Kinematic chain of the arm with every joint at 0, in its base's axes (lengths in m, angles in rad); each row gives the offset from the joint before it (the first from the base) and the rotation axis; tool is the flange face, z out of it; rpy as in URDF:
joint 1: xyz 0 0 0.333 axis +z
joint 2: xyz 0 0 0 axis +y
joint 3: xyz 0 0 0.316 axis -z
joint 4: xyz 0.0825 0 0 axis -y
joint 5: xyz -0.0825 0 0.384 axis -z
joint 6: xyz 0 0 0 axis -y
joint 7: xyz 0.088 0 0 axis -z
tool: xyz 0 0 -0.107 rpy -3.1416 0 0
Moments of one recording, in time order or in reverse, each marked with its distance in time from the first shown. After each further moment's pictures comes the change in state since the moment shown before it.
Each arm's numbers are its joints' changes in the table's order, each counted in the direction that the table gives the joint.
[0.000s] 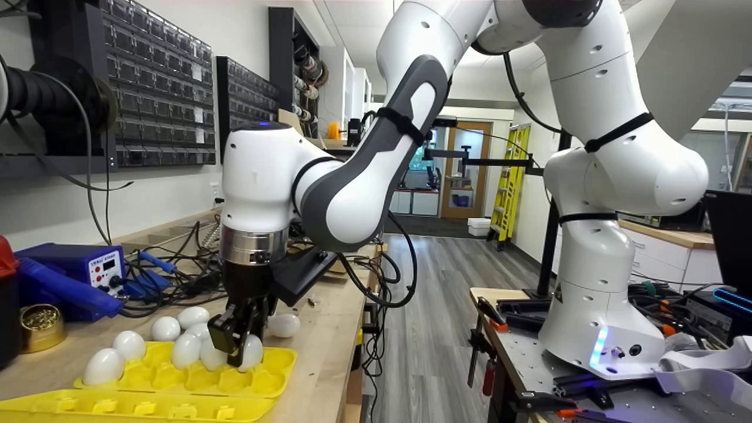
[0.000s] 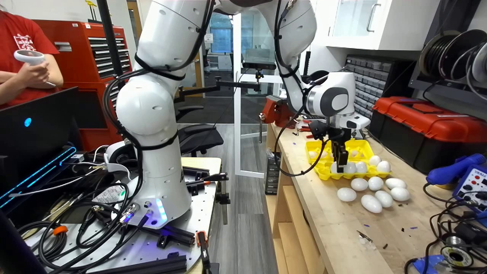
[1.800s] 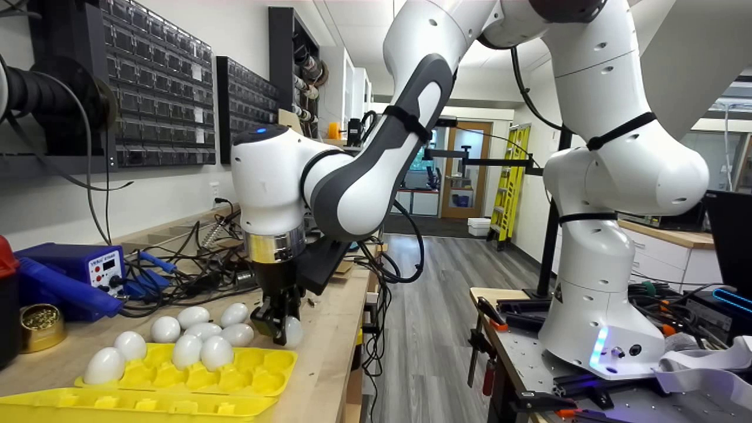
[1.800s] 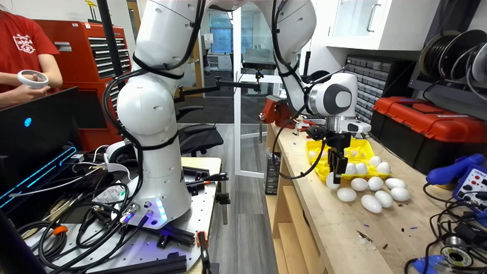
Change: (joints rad) arm 0.014 -0.039 0.059 -0.034 0.093 -0.203 0.003
